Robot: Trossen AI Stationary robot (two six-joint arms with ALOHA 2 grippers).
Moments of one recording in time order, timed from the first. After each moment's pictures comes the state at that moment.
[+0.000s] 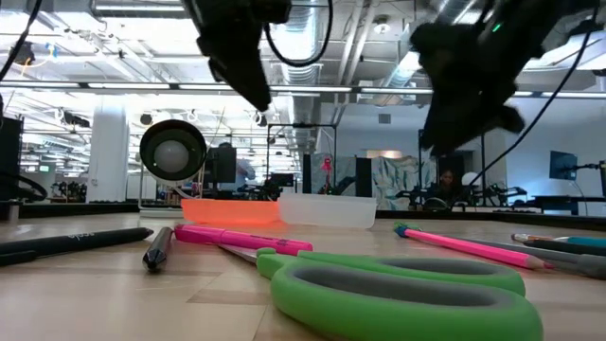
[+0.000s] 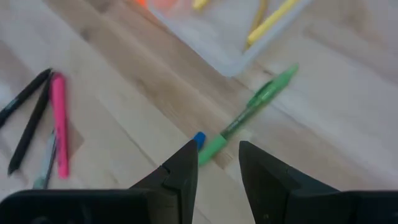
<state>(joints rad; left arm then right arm) -0.17 1.61 1.26 -0.68 -0.24 -0.30 0.30 1.41 0.83 -0.49 0.37 1.07</state>
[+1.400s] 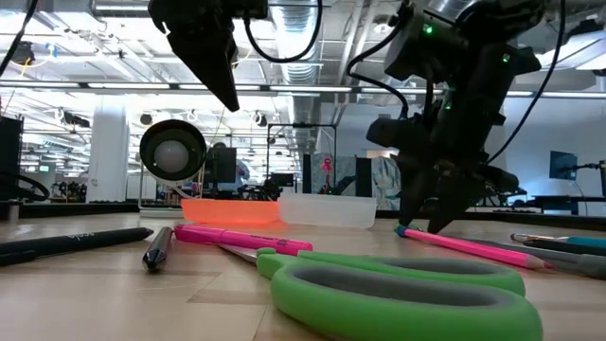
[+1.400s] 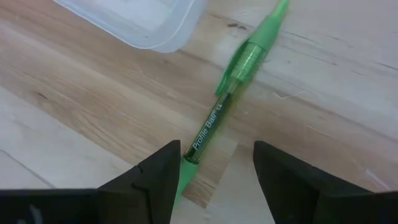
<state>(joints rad) -0.25 1.59 1.26 -0.84 -0.37 -0.29 0.16 1.72 0.84 -0.38 0.22 1.25</state>
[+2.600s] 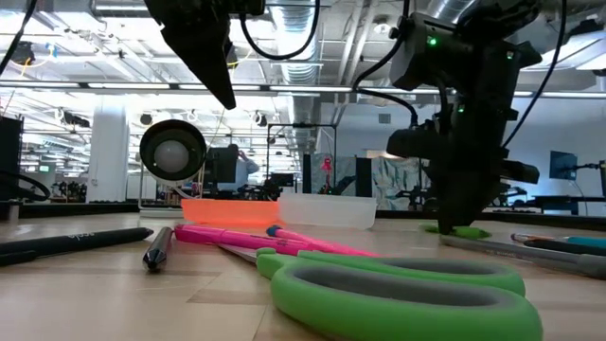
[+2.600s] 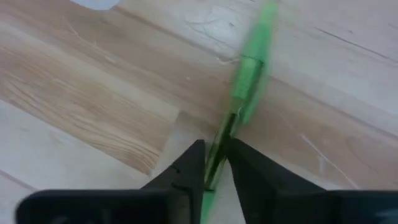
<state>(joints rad) -0.28 1.59 1.26 -0.84 -0.37 -0.36 0.18 1.71 0.84 -0.56 0.12 1.25</state>
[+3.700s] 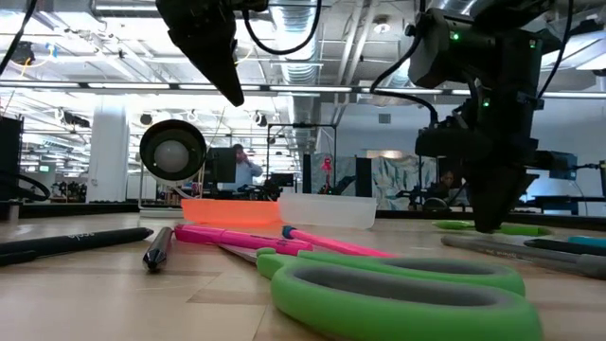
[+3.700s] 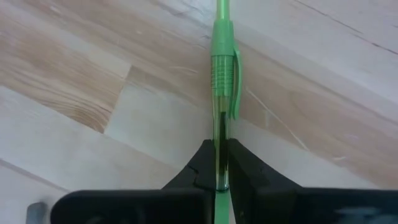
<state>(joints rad) -0.28 1.59 1.26 -0.81 -0.43 -0.35 0.19 1.62 0.83 -0.68 0.12 1.25</state>
